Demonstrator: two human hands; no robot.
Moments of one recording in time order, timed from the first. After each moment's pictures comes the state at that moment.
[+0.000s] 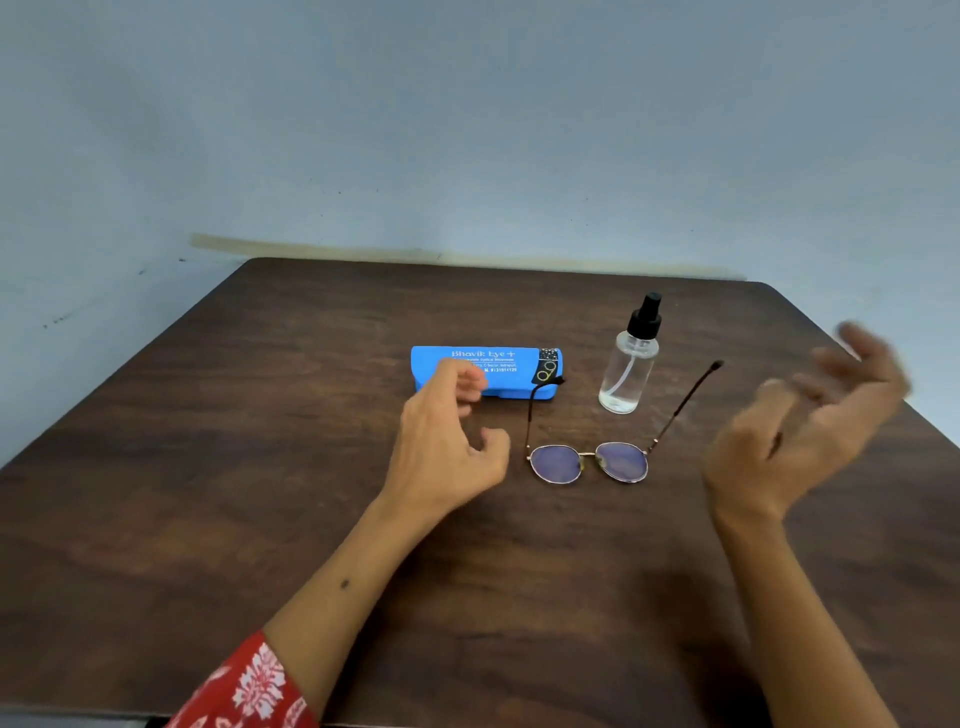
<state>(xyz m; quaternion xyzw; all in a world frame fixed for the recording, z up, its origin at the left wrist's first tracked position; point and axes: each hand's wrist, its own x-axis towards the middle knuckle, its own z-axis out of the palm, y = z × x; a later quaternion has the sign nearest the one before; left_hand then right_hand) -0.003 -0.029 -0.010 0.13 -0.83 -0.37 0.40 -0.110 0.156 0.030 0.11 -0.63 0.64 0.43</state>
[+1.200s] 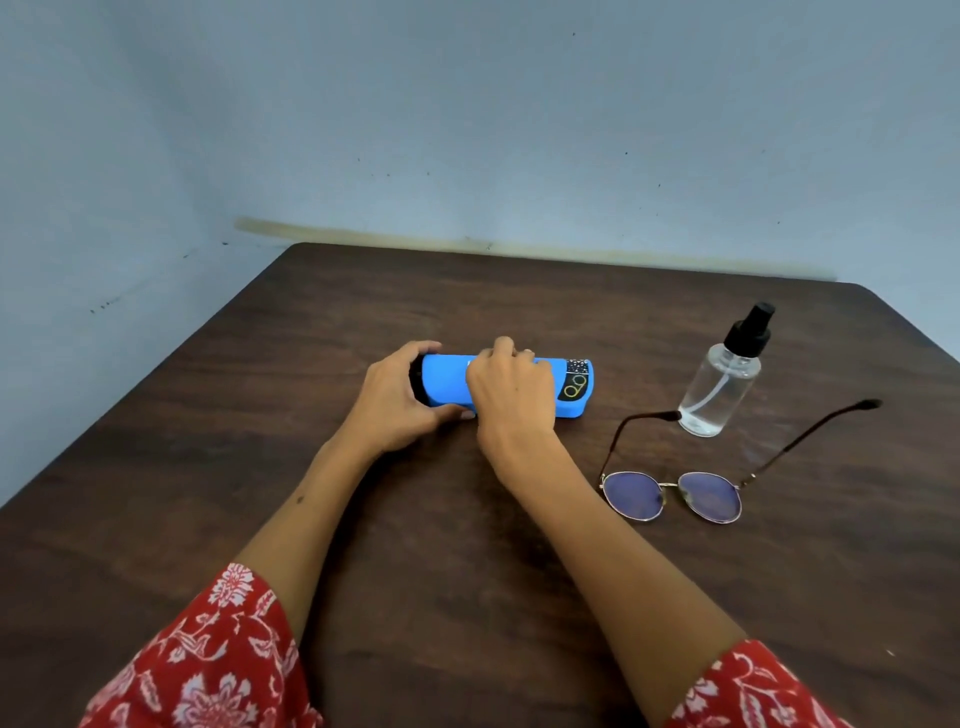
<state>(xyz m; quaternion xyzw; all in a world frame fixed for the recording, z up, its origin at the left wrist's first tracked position) -0.003 -0.160 -0.022 0.21 -0.88 -0.35 0.25 -0.073 -0.052 0.010 0.41 -0.90 -0.05 0.11</state>
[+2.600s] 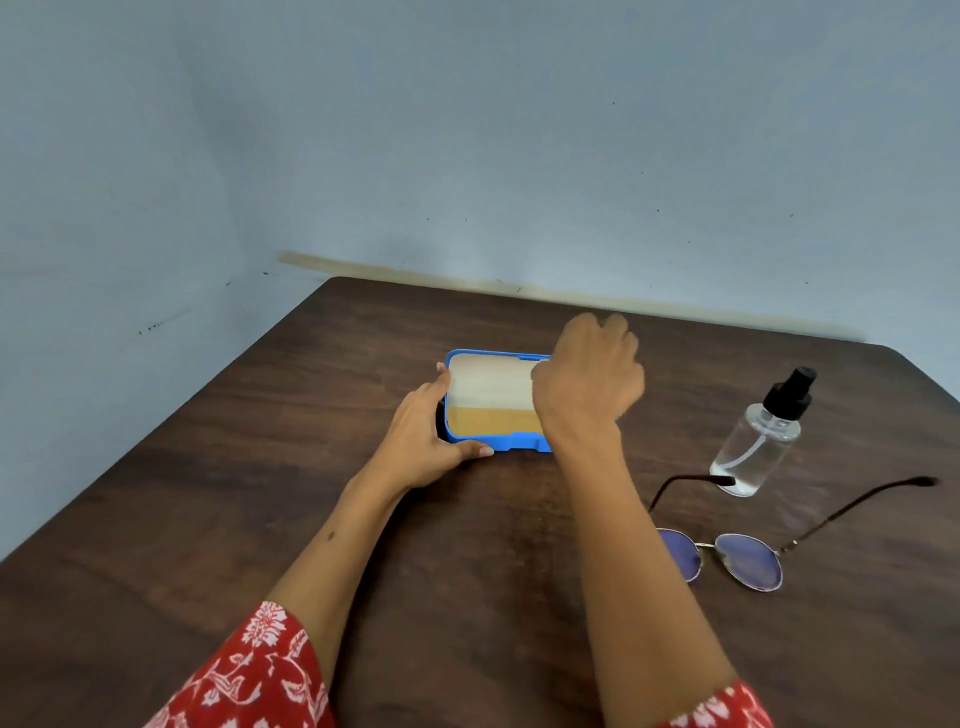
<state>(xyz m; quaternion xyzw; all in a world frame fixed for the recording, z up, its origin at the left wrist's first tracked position) 0.002 -0.168 -0.019 0.25 -0.88 -0.36 0.18 -0.095 -0.060 0.066 0.18 -0.96 0.21 0.11</state>
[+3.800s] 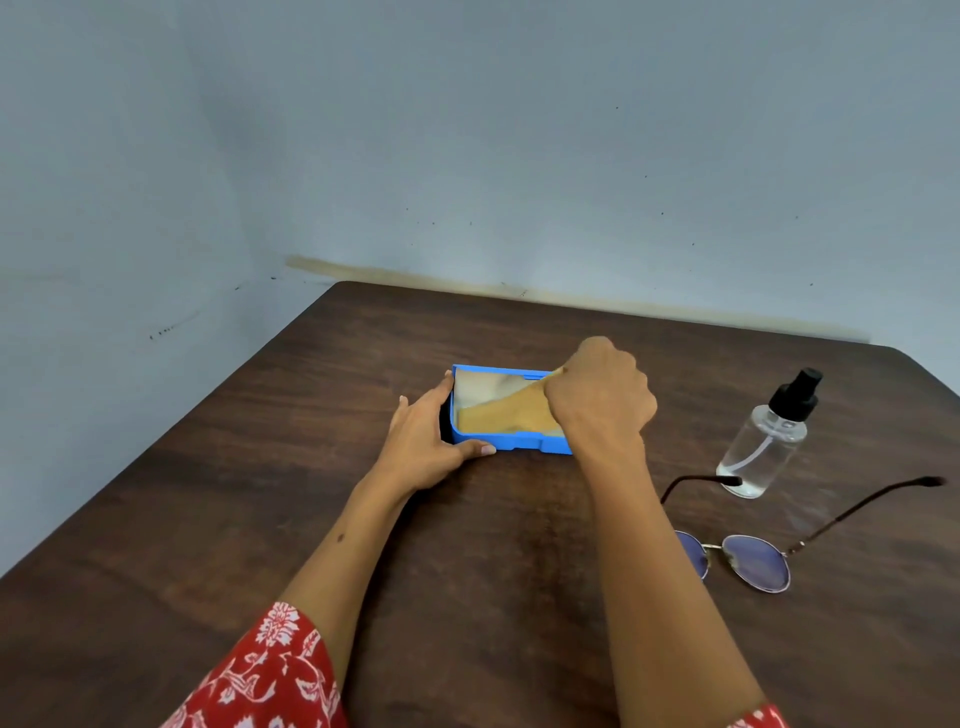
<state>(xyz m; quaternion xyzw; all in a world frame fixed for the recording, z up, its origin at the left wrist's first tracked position) -0.001 -0.176 -0.031 0.25 -0.87 -0.36 0.23 -0.085 -0.043 0.076 0.18 -0.95 0.26 -0.01</state>
